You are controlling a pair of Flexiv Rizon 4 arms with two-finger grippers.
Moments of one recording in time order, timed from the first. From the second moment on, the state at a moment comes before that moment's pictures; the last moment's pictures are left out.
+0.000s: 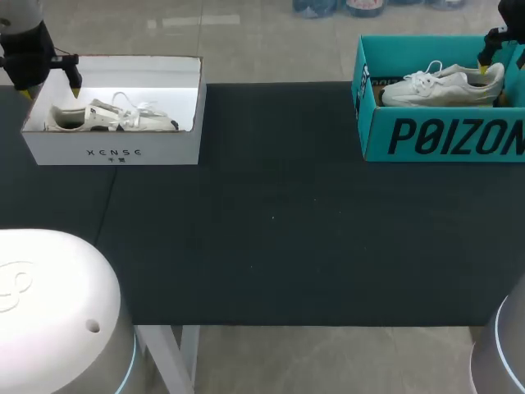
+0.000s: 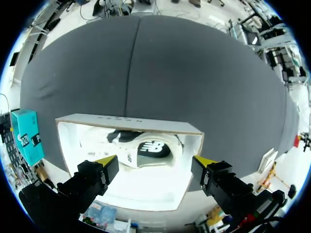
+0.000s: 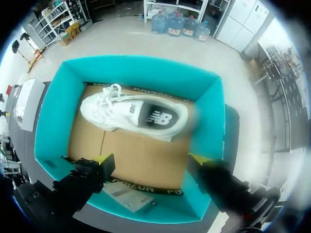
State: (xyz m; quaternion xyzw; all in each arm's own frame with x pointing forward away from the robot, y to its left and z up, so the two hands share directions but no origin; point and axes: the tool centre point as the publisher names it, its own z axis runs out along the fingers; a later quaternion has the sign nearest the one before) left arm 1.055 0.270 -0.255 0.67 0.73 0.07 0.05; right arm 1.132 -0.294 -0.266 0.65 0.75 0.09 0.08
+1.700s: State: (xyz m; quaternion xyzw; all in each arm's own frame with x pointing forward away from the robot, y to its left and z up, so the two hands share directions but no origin) left arm 1.055 0.270 -0.255 0.67 0.73 0.07 0.05; right arm 1.194 -0.329 -0.343 0.68 0.73 0.04 0.07
